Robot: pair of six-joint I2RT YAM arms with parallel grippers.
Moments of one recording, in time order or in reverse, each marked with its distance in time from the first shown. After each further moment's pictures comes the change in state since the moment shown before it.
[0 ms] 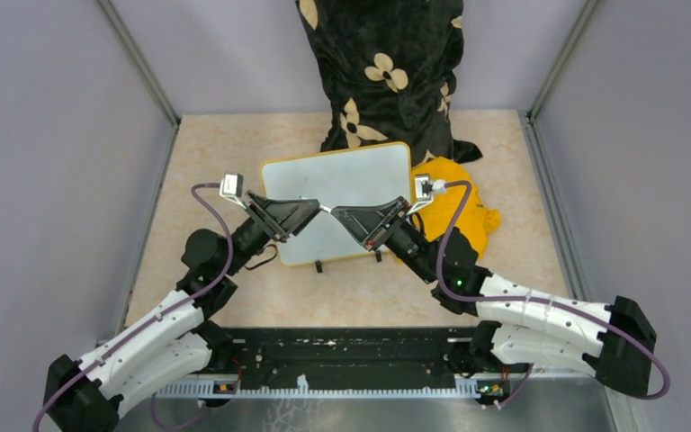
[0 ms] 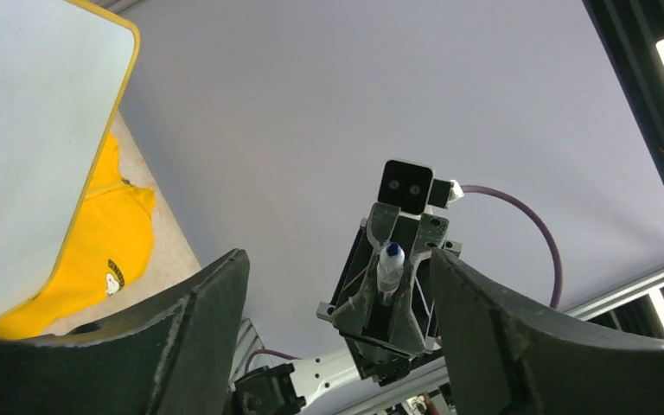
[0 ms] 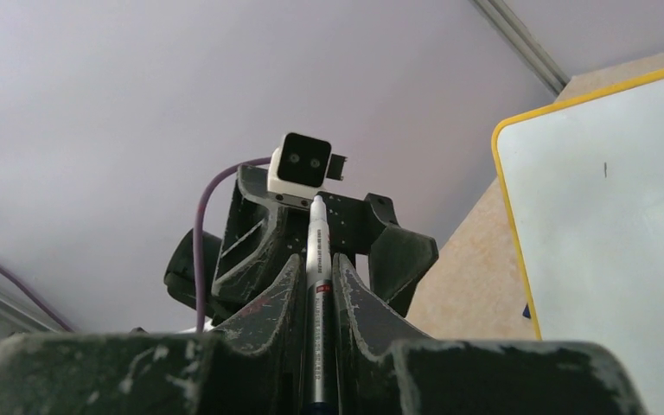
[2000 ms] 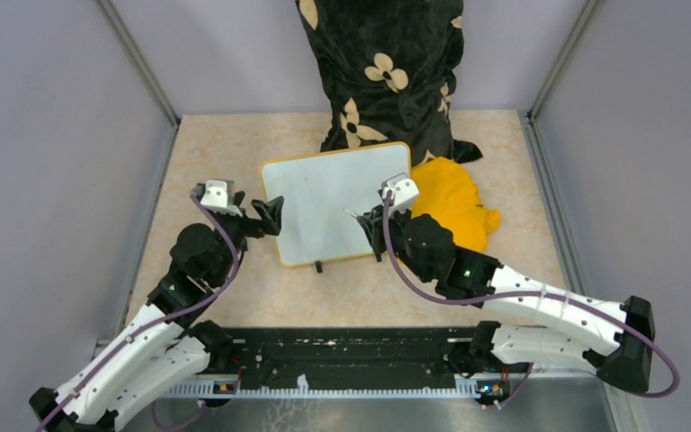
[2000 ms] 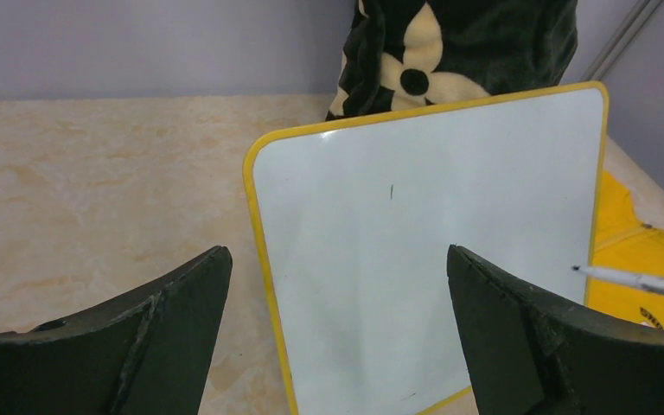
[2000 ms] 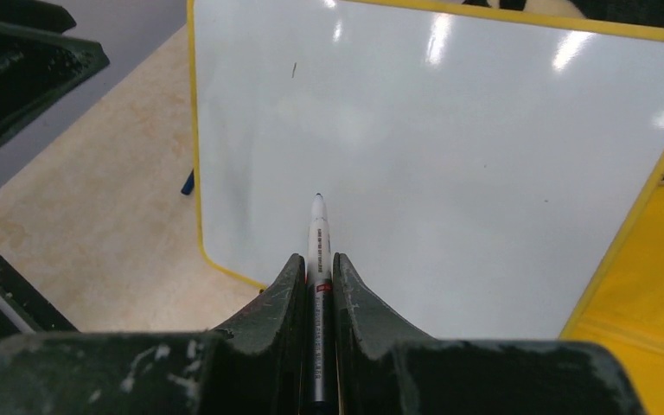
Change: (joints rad) left arm 0.000 -0.164 0.138 -0.645 -0.587 1.117; right arm 0.027 -0.035 0.206 -0.762 0.282 -0.620
